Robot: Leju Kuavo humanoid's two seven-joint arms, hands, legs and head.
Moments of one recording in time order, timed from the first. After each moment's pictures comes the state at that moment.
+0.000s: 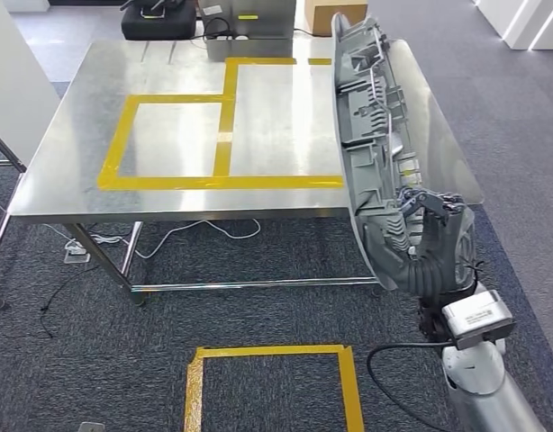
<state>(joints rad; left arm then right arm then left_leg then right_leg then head) -0.02 -0.06 0.85 -0.23 -0.94 0.23 -0.49 -0.17 -0.24 0.26 -1.95 0.38 -0.32 -0.32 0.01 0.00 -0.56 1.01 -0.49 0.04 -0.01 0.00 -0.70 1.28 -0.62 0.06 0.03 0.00</state>
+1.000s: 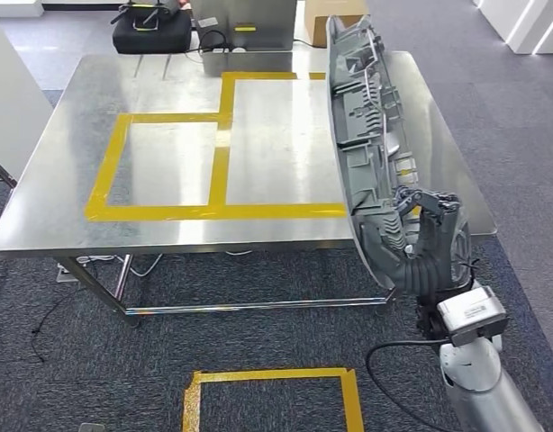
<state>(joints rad) -0.02 -0.07 0.86 -0.23 -0.95 0.23 -0.49 -0.18 -0.23 0.26 -1.93 0.38 -0.32 -0.32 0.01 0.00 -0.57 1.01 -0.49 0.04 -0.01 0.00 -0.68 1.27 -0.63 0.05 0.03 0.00</state>
